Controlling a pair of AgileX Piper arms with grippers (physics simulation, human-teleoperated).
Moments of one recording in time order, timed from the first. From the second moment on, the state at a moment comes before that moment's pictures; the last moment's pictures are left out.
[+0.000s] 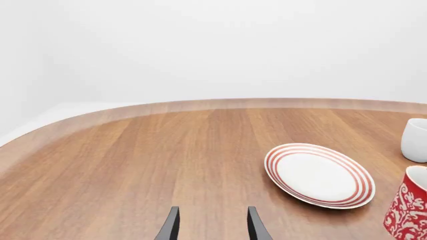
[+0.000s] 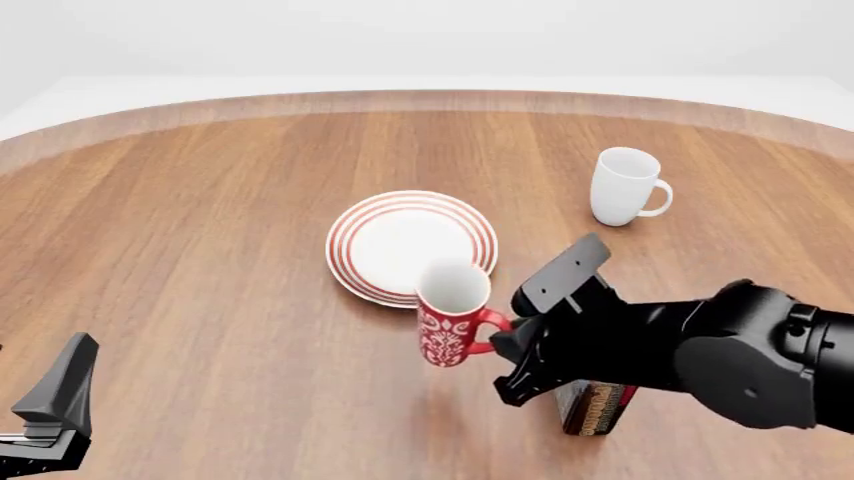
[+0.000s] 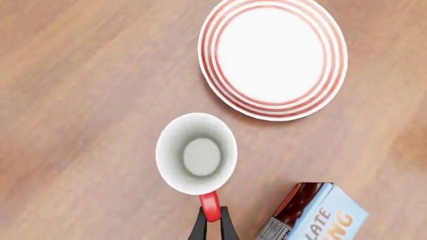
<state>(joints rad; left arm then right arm) 0.00 0.01 0.00 0.00 0.00 0.73 1.25 -0.65 0.27 0.00</state>
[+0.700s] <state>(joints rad) 0.00 0.01 0.00 0.00 0.00 0.64 1.25 -0.79 0.31 -0.08</state>
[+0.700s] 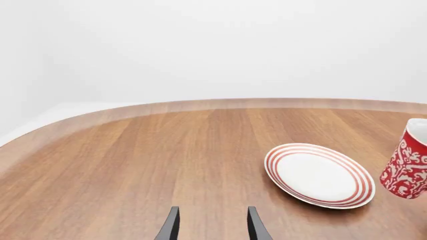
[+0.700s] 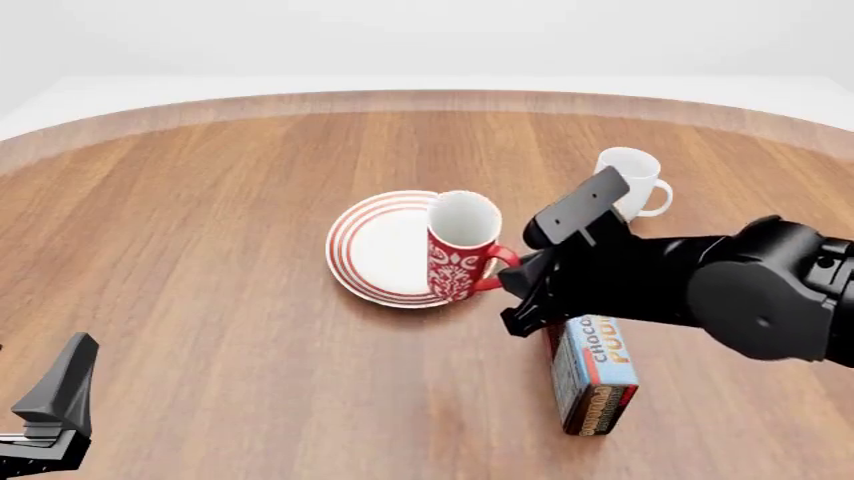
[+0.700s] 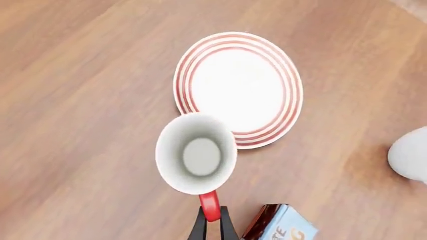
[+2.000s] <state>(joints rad) 0.00 0.01 0.00 0.00 0.00 0.51 1.64 -1.10 0.14 -0.20</state>
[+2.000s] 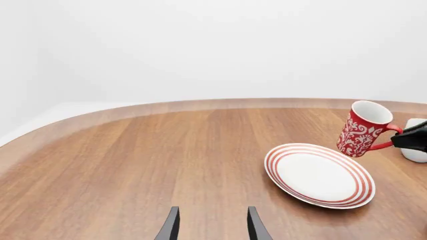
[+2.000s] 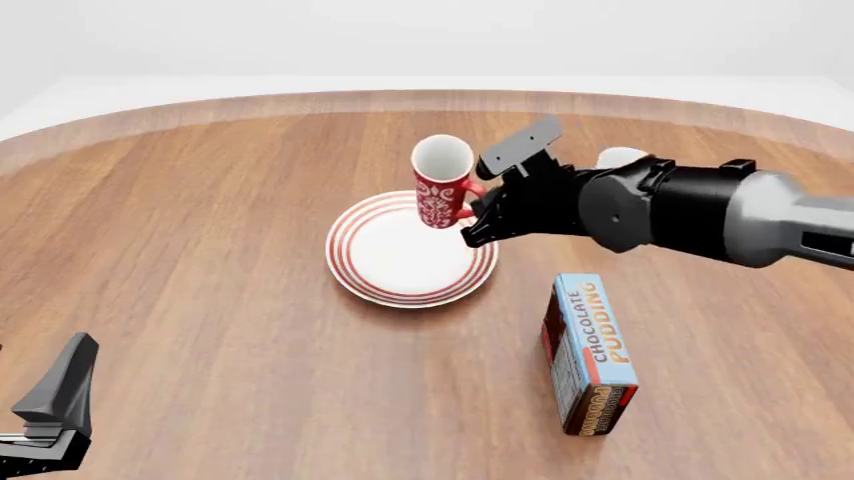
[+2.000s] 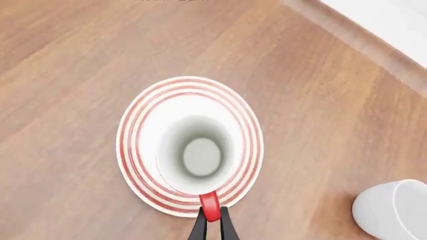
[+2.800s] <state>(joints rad) 0.00 0.01 0.00 0.00 0.00 0.50 1.84 -1.24 0.08 -0.18</state>
